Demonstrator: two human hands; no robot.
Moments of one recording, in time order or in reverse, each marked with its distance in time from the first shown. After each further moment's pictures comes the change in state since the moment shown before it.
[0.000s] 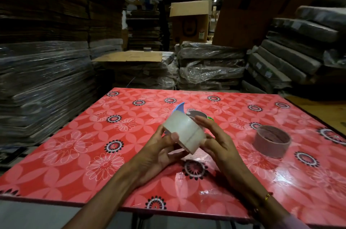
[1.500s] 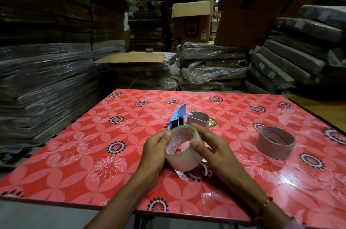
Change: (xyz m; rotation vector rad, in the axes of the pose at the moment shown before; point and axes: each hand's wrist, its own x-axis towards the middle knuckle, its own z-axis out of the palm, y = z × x) left_hand 0.008 -0.013 0.010 0.354 0.540 0.181; right_hand -0.002 -0.008 0.013 -0.104 -0.025 0.042
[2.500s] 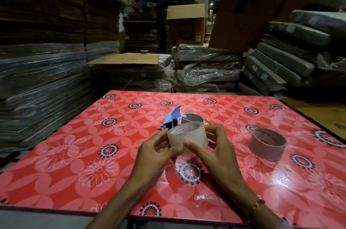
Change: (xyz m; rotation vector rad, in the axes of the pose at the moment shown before) left_hand -0.008 -0.001 -0.003 0.111 -0.145 0.112; right_hand -0.002 0.007 -0.004 -0.196 0.362 -0.015
